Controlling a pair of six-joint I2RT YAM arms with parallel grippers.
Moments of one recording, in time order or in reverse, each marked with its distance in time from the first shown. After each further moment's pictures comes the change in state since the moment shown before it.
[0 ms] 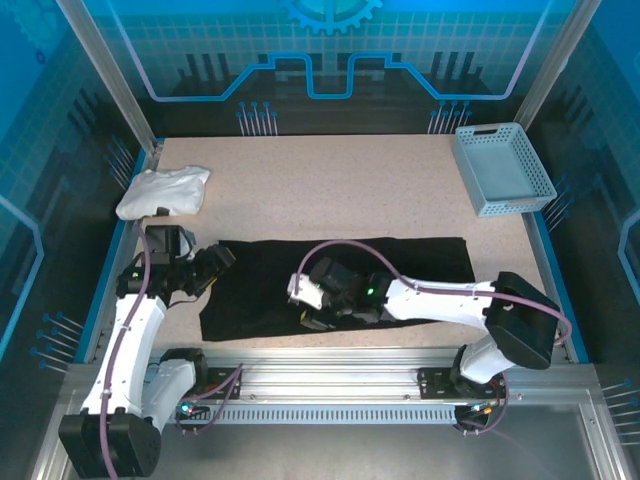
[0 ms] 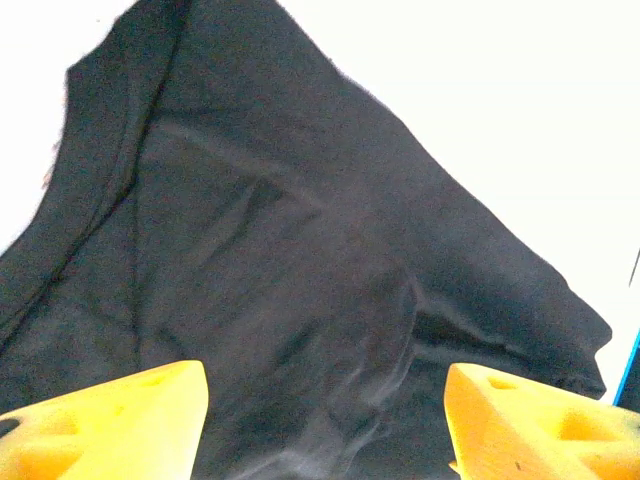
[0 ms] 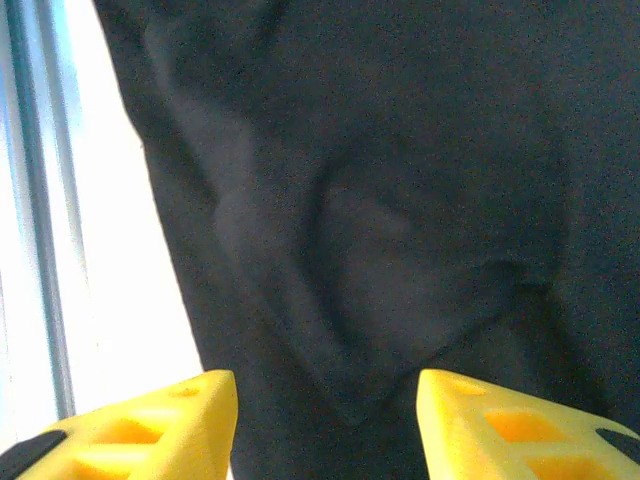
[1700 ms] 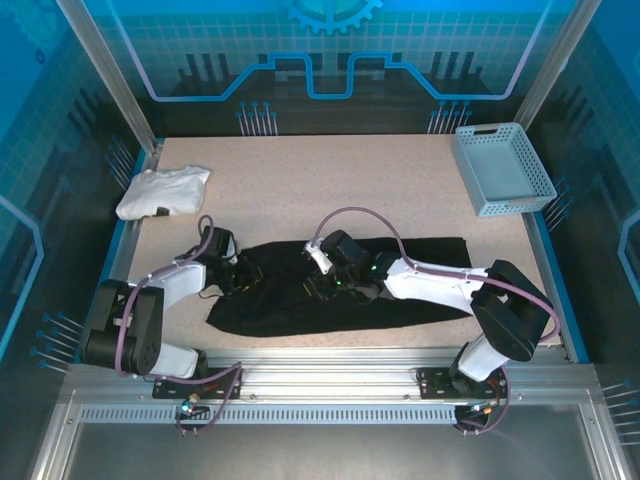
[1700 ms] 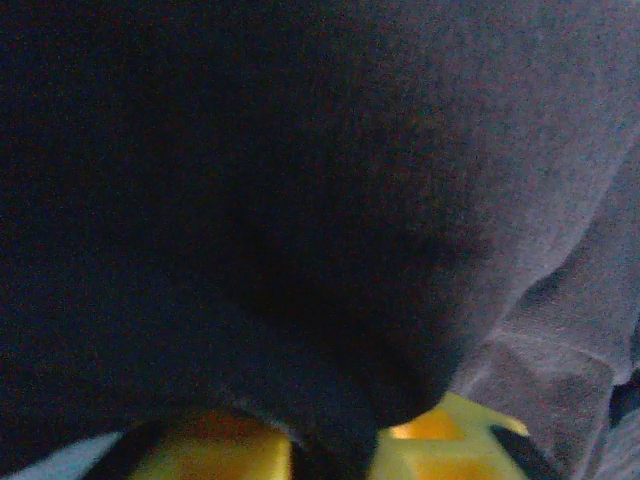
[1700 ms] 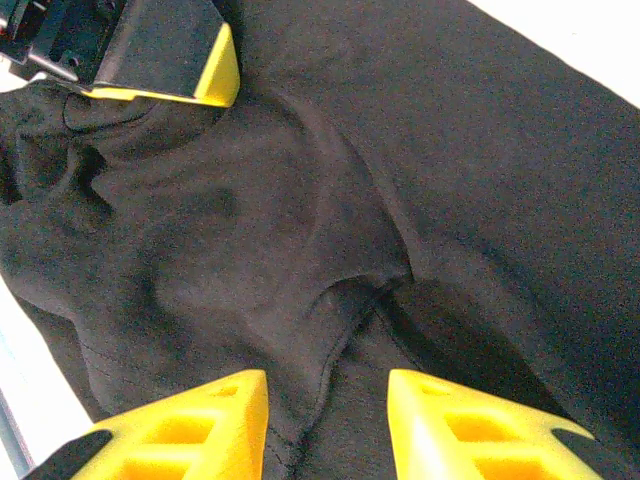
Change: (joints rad) left arm -0.182 0.541 -0.195 0.560 0.030 0.044; right arm -0.139 0.074 0.040 0.043 -0.005 0.366
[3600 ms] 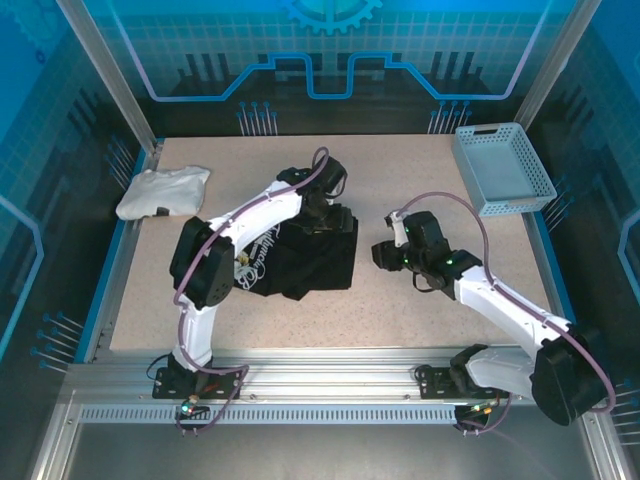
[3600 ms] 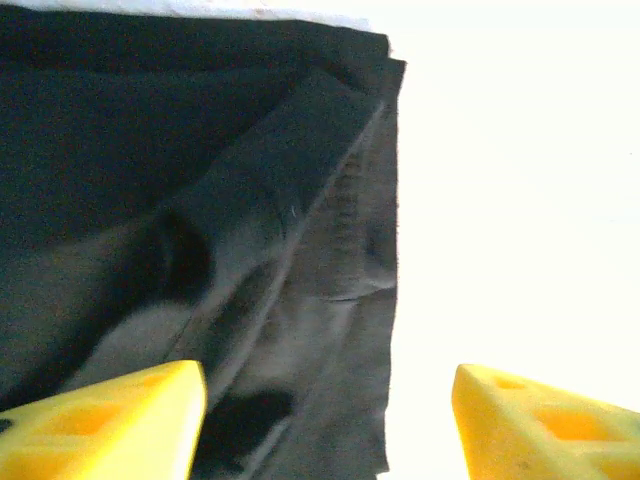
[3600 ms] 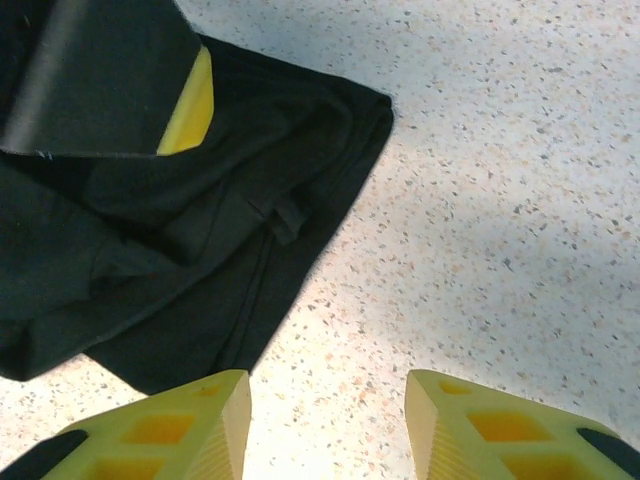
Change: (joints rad) left arm -0.481 0.611 1.199 -0.625 -0.245 0.095; right arm -0.427 -0.424 -0.216 -0.114 0.042 0.032
